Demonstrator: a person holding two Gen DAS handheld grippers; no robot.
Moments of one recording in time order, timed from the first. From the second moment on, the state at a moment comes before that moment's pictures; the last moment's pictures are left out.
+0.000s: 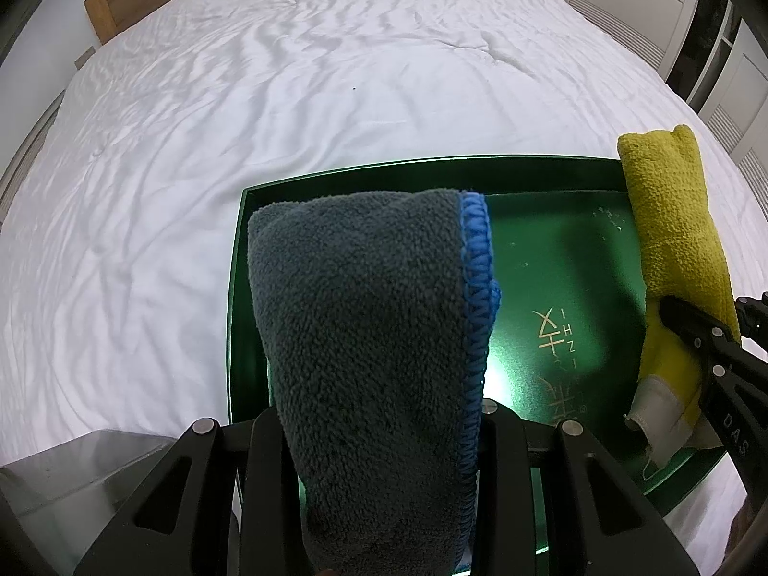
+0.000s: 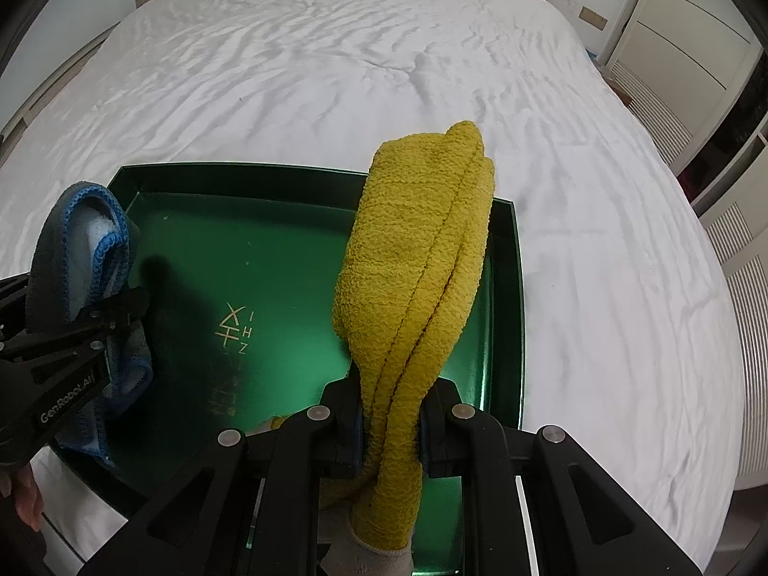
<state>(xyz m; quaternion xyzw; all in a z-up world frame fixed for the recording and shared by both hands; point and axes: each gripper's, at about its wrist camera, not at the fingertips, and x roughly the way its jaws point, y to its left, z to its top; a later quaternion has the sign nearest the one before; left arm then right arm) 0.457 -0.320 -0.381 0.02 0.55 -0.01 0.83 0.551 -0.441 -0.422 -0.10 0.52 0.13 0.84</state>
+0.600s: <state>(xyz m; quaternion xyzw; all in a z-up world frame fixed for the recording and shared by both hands) 0.457 -0.319 -0.382 0.02 0.55 -0.01 0.83 0.558 -0.439 -0.433 -0.10 0.53 0.12 0.84</state>
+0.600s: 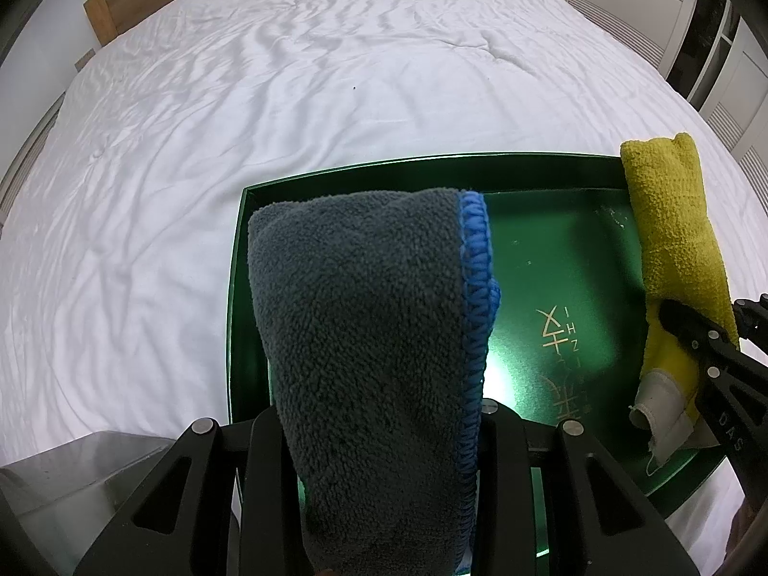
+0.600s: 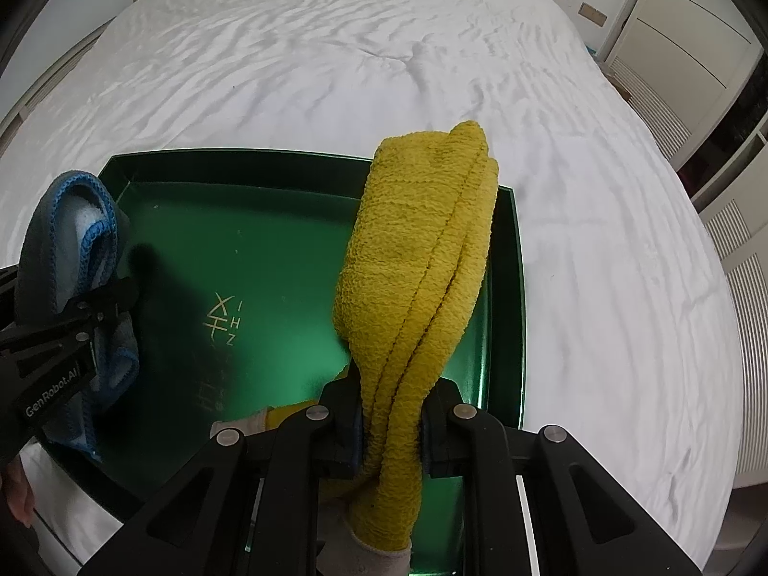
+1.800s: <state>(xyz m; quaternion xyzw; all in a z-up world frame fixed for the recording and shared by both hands) 0.467 -0.296 -0.384 0.02 0.54 0.01 0.84 0.560 -0.451 -0.427 -0.10 0.52 0.14 0.84</state>
